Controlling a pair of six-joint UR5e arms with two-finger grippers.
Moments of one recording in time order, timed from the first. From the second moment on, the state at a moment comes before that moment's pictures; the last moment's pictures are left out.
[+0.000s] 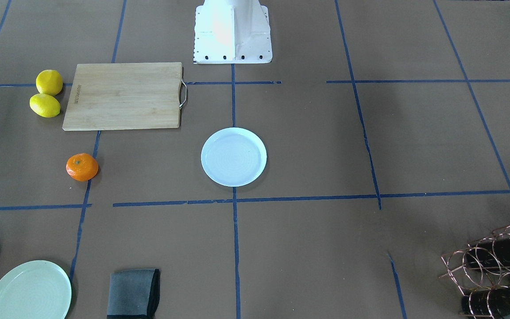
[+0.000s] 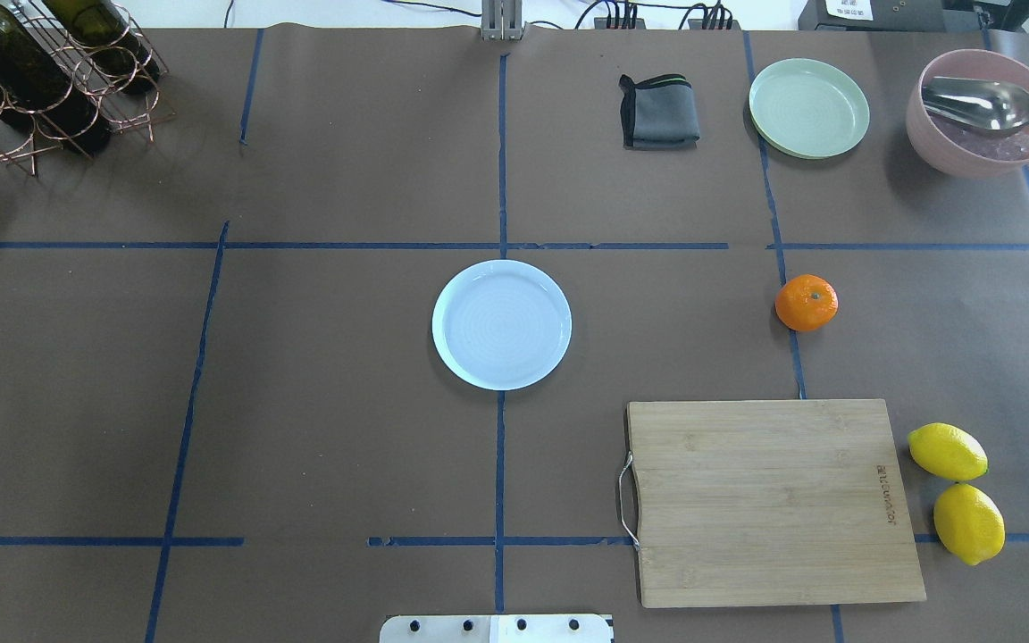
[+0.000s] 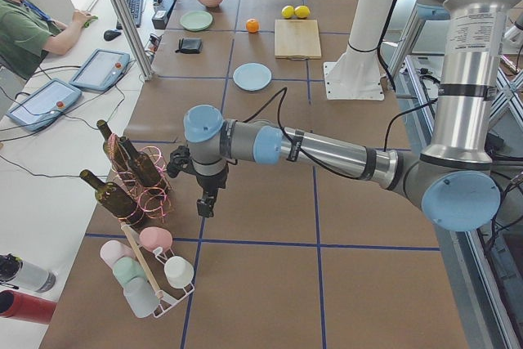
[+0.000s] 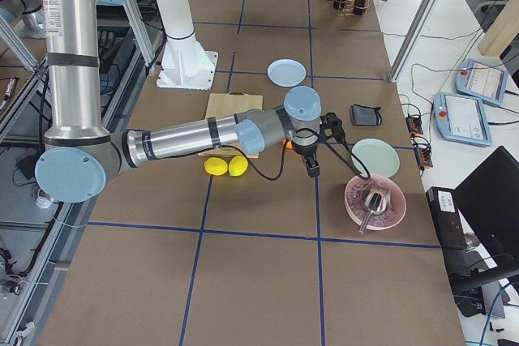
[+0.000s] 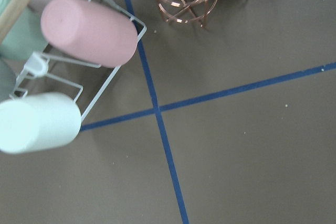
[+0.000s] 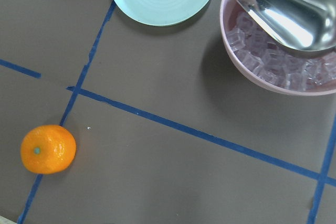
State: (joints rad) left arm -1.54 -1.57 -1.74 -1.48 -2.32 0.12; right arm 1.37 -1.56 1.81 -1.34 2.40 0.16
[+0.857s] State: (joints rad) left arm -1.60 -1.50 -1.74 -1.52 -2.35 0.16; right arm 1.02 -1.43 1.83 -1.34 2.14 0.57
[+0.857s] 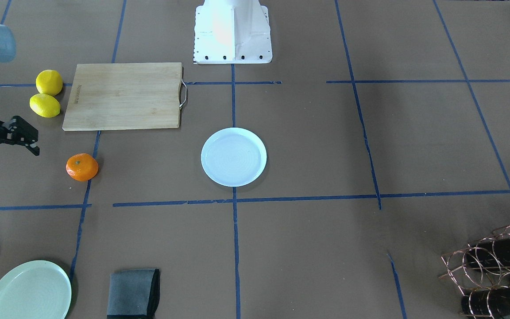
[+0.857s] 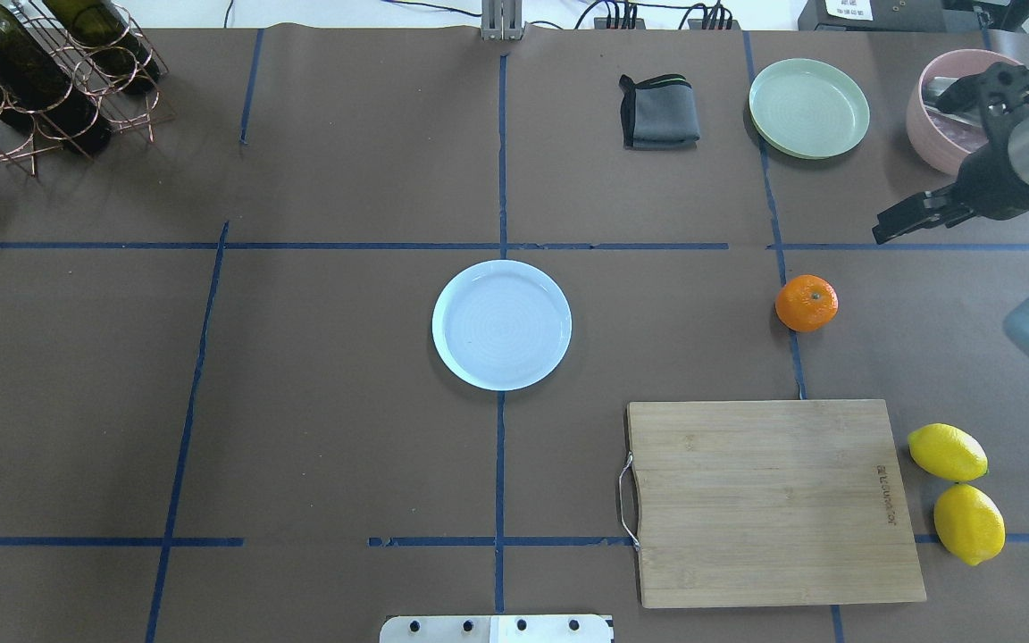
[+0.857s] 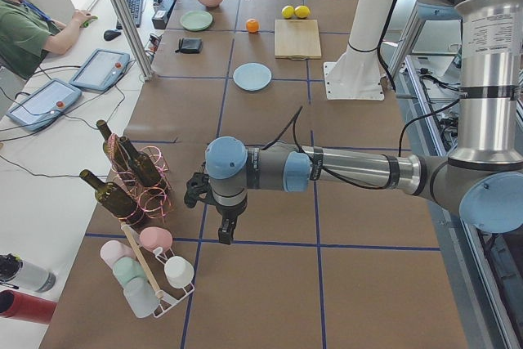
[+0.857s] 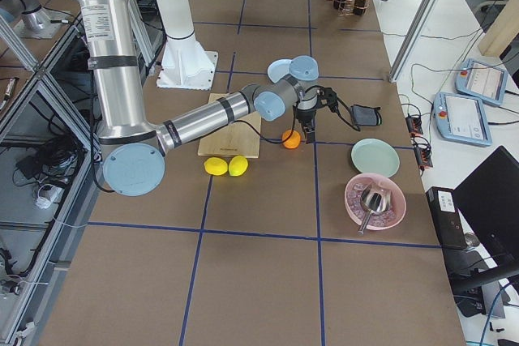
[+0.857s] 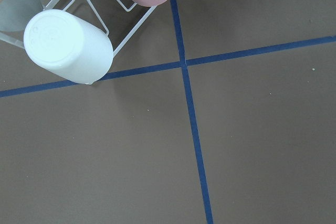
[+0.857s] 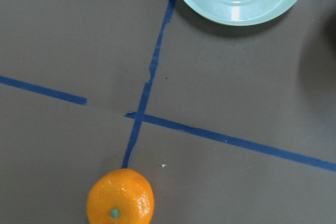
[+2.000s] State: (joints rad) left arm -1.60 -1.50 -1.76 -1.53 -2.35 0.16; right arm 0.80 -1.37 1.71 -1.32 1.97 0.67
